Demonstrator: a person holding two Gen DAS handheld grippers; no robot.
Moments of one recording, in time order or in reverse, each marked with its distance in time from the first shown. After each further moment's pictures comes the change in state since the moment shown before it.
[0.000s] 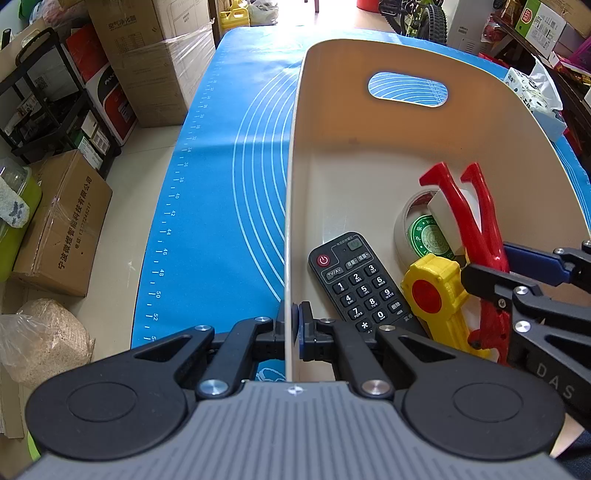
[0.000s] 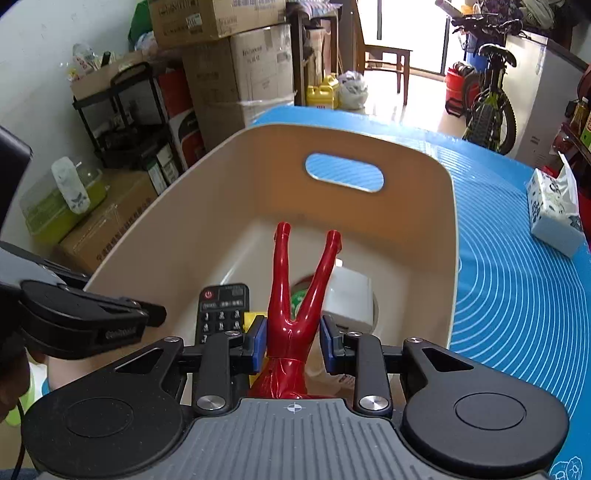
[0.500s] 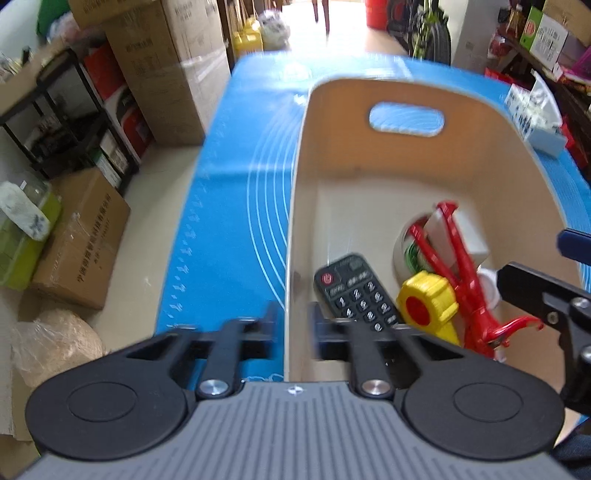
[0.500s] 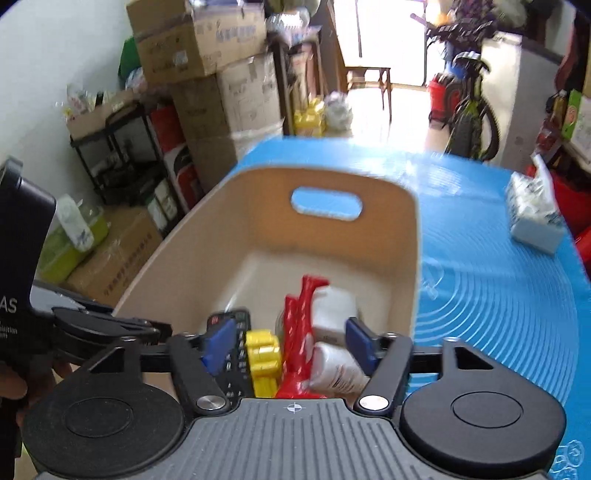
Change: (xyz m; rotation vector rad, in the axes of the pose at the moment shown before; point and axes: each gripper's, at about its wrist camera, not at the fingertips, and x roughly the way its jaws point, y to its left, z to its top) left arm -0.035 -0.008 0.003 -0.009 -0.088 0.065; right arm -0.052 -0.012 -0.002 0.084 -0.142 -0.002
